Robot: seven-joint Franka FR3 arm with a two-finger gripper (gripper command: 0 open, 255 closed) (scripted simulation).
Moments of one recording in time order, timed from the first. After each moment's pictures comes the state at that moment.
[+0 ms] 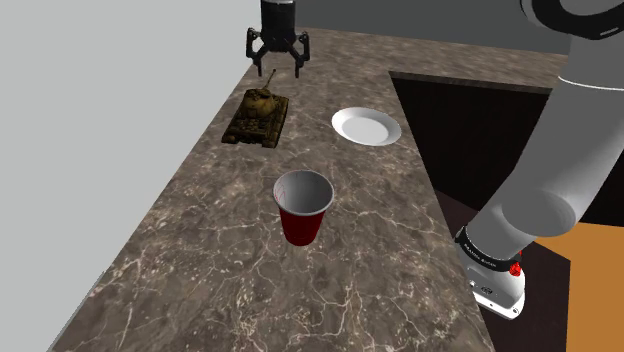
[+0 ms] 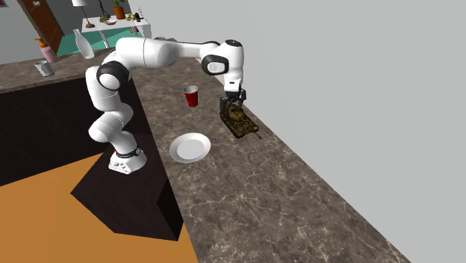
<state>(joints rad) -0.09 0.23 0.30 -1.52 -0.04 1.74 0.98</state>
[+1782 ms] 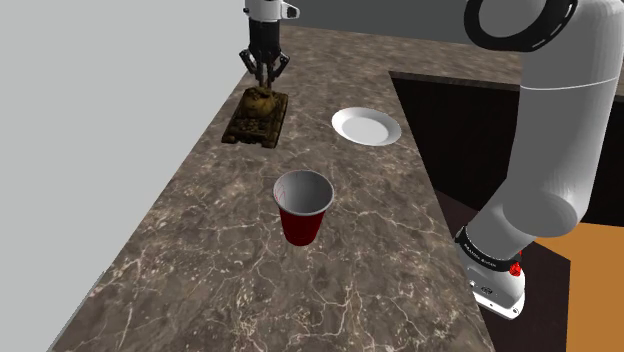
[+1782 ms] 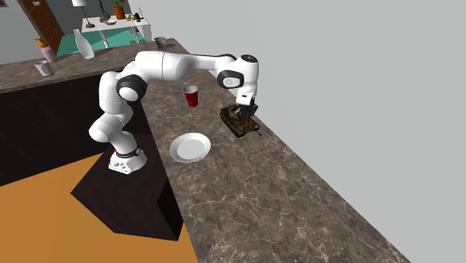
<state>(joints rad) -0.07 0.46 0.27 -1.31 -0.06 1.76 1.13</state>
